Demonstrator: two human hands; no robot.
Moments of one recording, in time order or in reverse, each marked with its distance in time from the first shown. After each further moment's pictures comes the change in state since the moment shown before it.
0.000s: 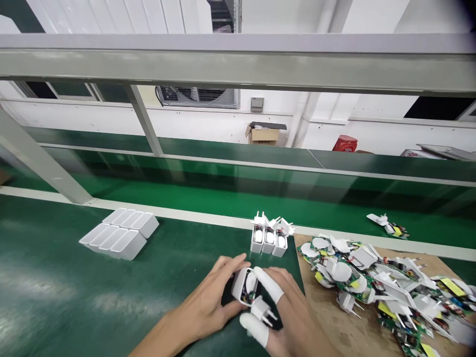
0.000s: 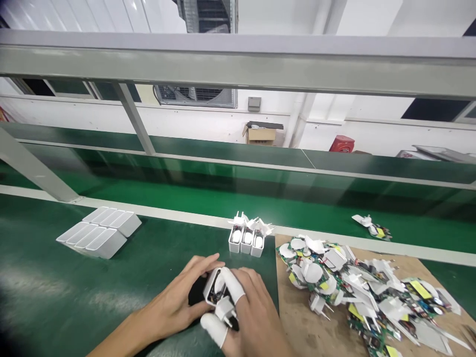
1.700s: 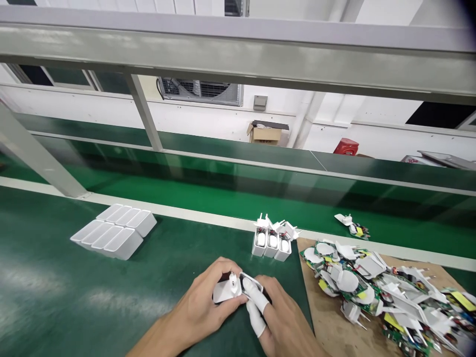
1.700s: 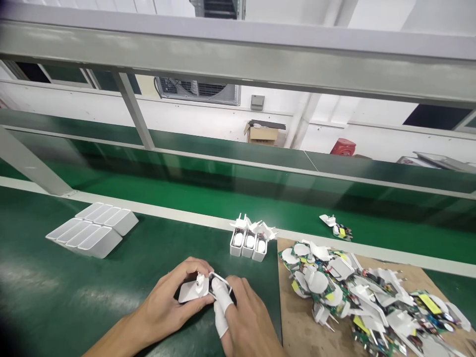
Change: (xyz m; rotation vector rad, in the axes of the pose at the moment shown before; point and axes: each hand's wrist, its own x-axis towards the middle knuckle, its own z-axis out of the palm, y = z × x) left_hand 0.004 0.004 -0.007 -0.117 0.155 -0.039; right_hand -0.013 0.011 0.034 0.000 -0.133 0.020
